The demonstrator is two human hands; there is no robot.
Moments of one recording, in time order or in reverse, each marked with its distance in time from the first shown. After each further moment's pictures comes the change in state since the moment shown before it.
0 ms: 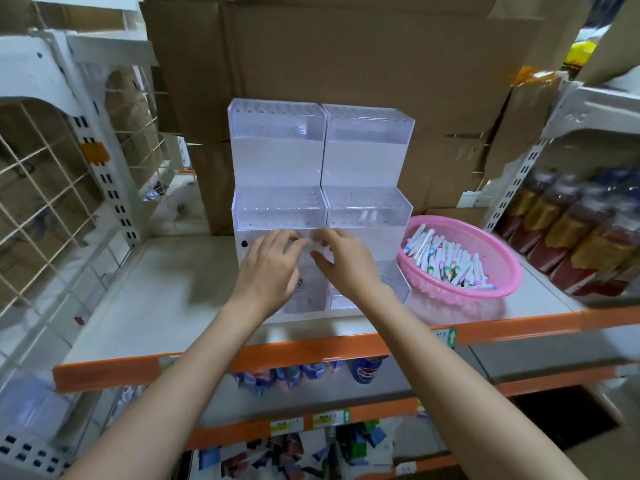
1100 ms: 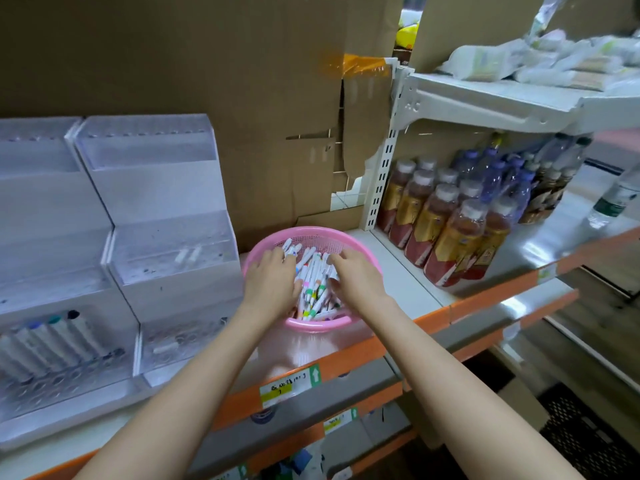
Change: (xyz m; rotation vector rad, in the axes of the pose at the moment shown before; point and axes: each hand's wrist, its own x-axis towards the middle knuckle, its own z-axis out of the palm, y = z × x) left_hand 0.158 0.202 0.131 -0.030 -0.339 -0.005; right_hand -0.036 0.246 -0.121 -0.388 -0.195 0.303
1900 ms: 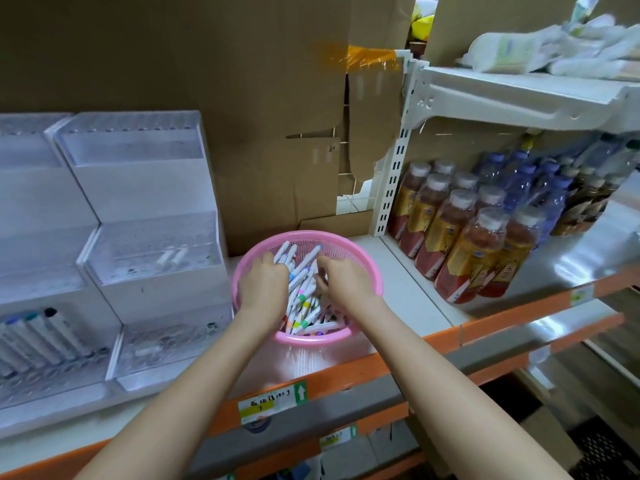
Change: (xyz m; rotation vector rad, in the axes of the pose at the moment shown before) left_hand 0.015 0.017 0.010 0.226 -0.084 -0.246; right_hand 0.029 0.007 0.011 0.162 -0.054 -0.077
